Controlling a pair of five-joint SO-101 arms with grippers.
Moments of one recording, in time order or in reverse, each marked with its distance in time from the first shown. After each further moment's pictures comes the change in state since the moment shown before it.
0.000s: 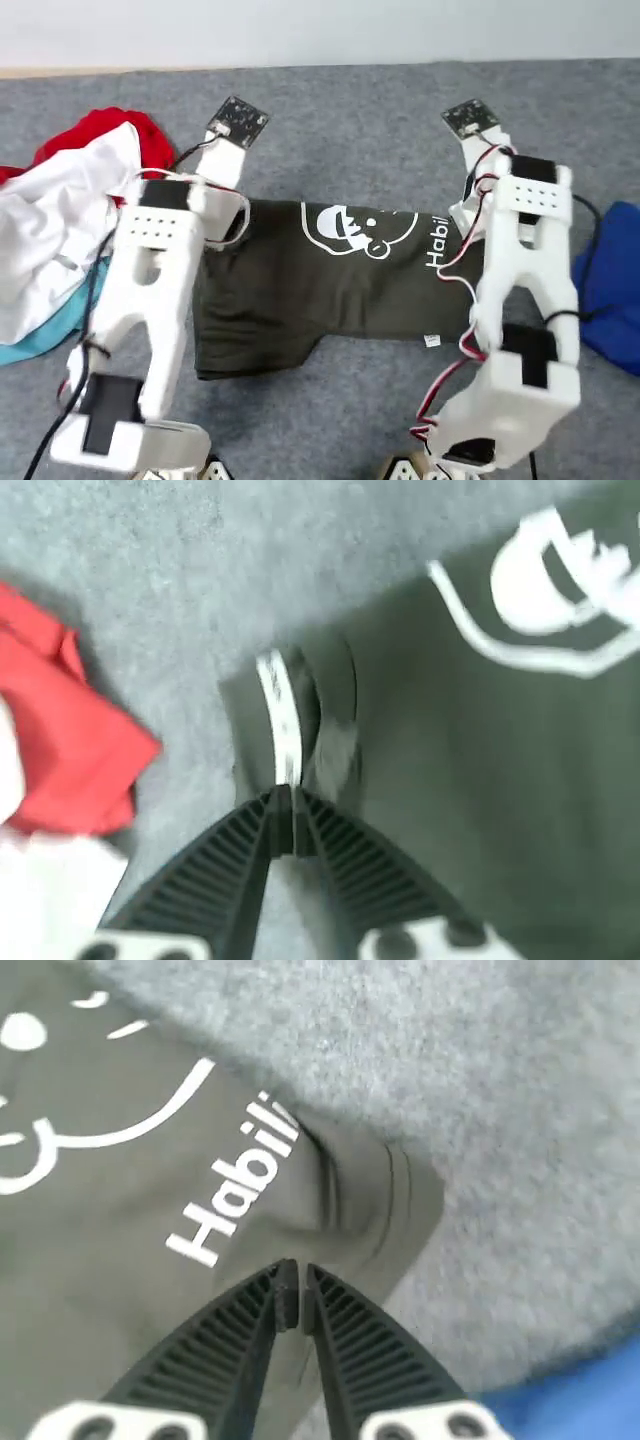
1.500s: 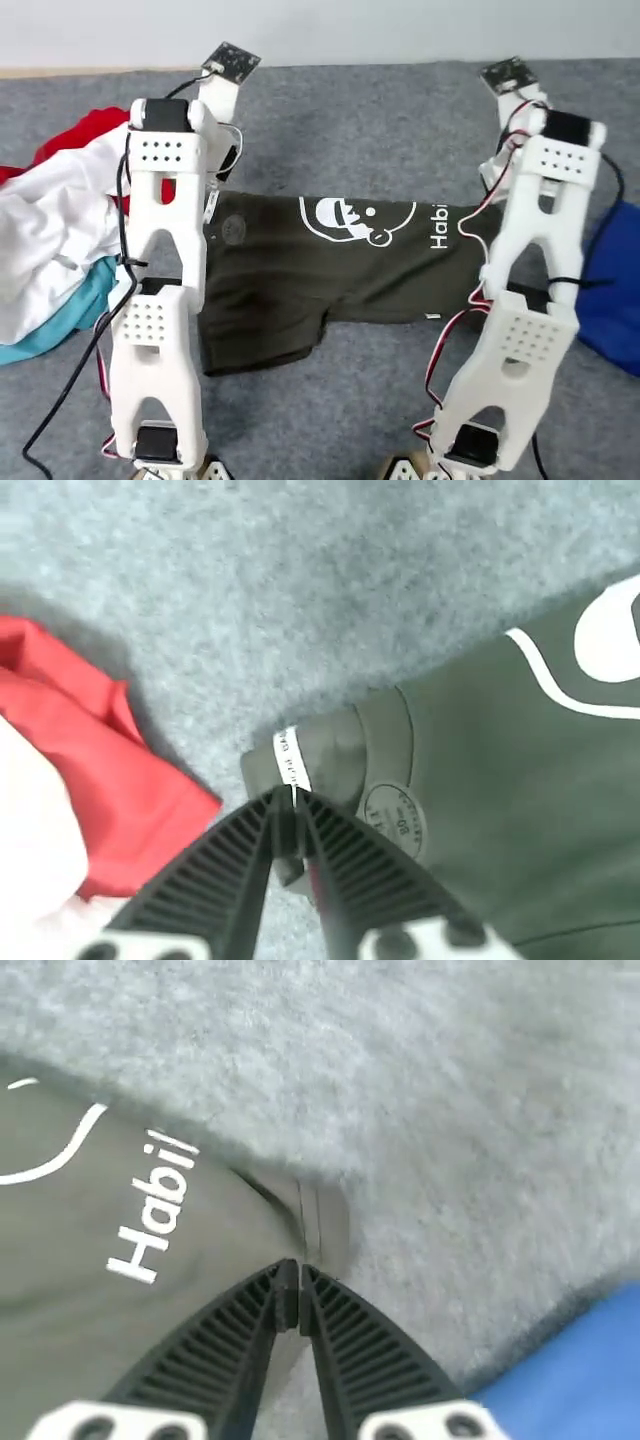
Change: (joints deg) left arm -4.0 48.3 -75.6 35.9 -2.8; right arm 4.0 25.6 -45.6 18.4 0.0
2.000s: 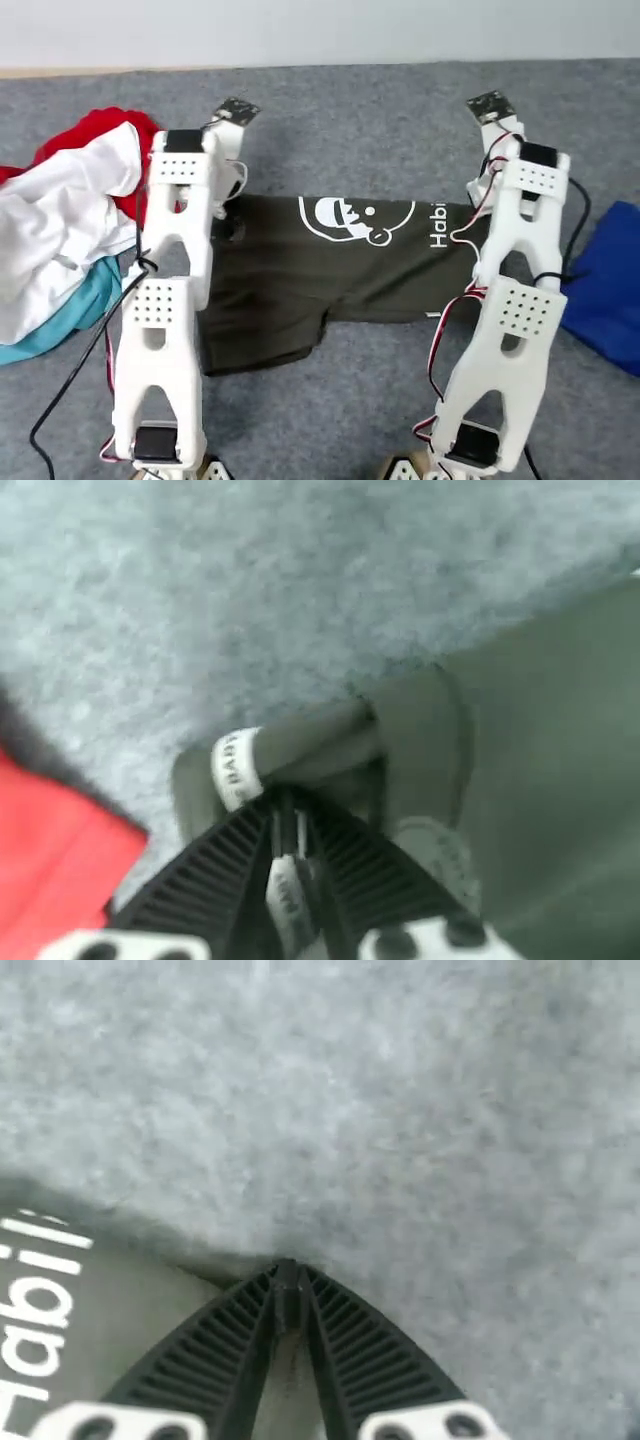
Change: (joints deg) left arm -3.1 14.6 1.6 -5.4 0.5; right arm 1.8 18.0 -5.1 -13.7 -0.1
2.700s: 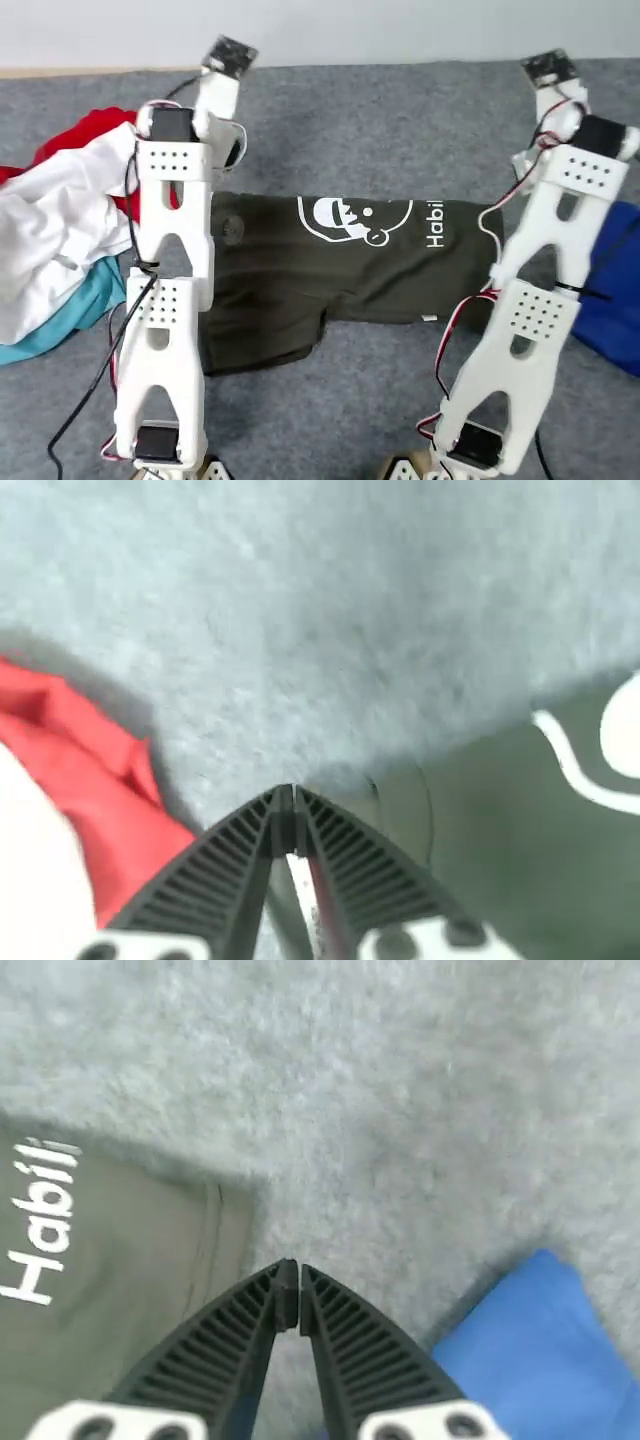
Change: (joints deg) left arm 2.6 -0.1 -26.2 5.6 3.4; right arm 3.2 0.2 -34.6 28.9 0.1
